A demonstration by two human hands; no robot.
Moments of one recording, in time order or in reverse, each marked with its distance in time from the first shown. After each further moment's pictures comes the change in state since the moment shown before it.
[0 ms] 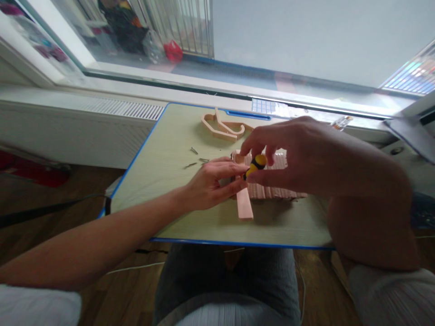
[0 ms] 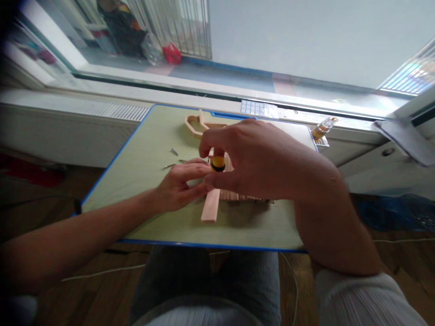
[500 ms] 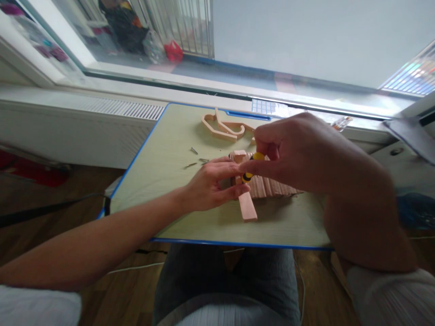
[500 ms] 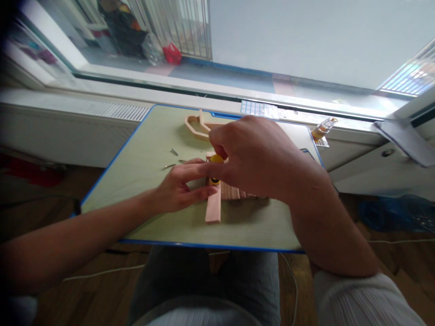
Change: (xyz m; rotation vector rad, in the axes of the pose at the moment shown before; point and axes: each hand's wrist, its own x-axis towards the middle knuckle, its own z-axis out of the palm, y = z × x) left_hand 0.000 0.002 0.000 0.065 -0.015 0.002; right_hand 0.008 -0.003 0.009 -0.167 0.106 0.143
